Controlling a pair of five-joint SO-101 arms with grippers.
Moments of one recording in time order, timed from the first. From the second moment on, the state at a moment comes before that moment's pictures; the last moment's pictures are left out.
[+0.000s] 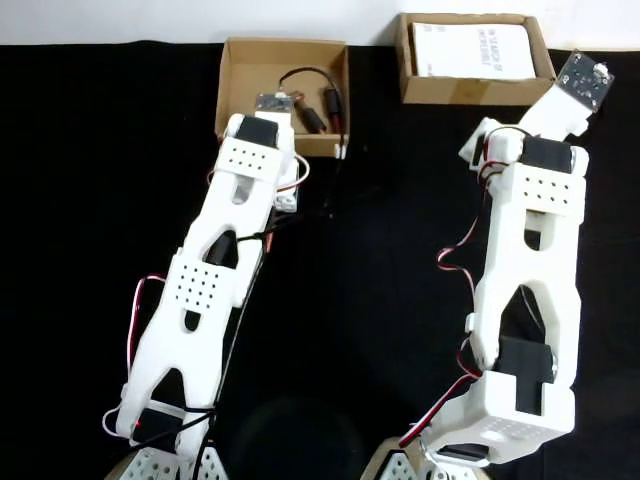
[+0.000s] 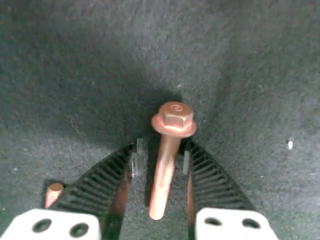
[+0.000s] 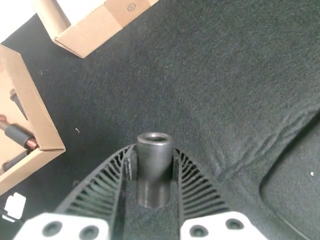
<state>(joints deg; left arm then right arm) 10.8 69.4 -71.5 100.4 15.8 4.0 4.5 -6.2 62.7 -23.4</state>
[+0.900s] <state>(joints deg) 18.4 22.8 -69.0 101.9 6.7 -6.1 -39.5 -5.4 87.6 -3.0</state>
